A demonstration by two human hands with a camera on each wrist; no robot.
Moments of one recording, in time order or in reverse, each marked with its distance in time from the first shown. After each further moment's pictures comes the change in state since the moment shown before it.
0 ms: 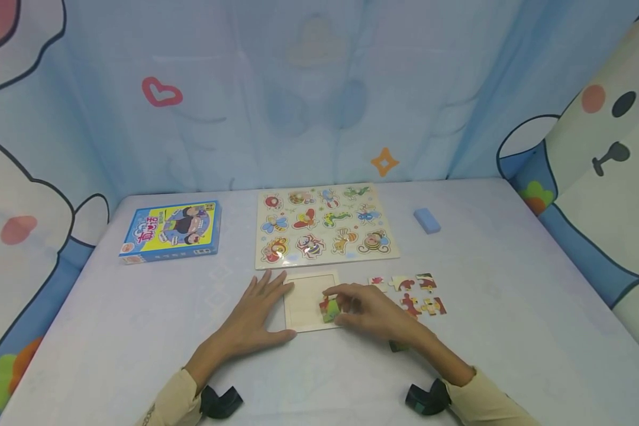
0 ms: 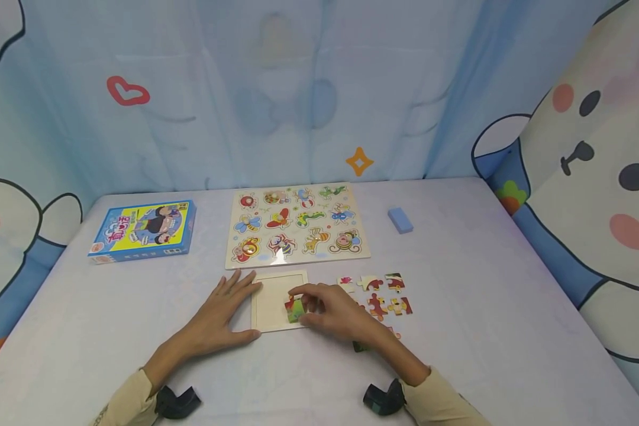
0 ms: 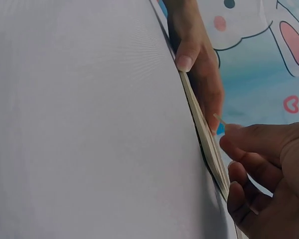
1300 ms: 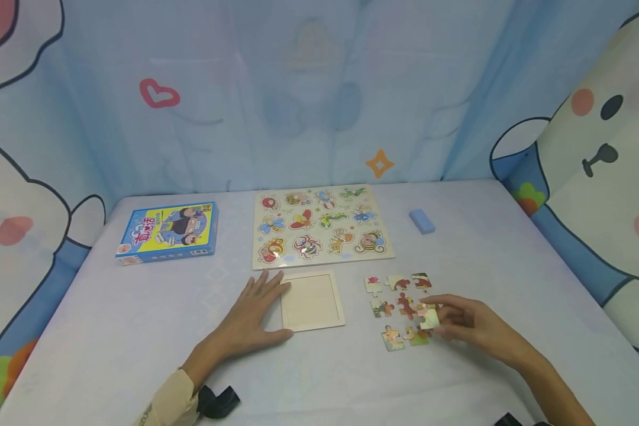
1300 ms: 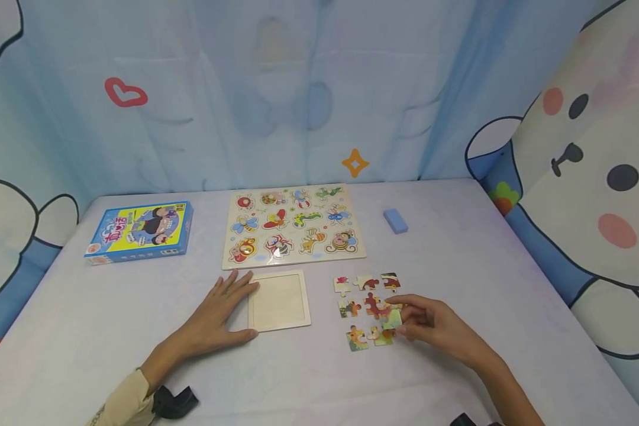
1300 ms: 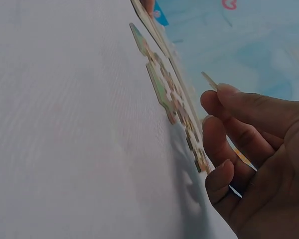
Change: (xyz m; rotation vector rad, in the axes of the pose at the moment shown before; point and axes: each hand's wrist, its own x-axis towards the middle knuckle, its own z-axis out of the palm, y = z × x) left_hand -0.001 0.001 -0.001 -0.010 0.013 0.022; right_hand -0.124 0.063 -0.085 0.185 0.075 0.228
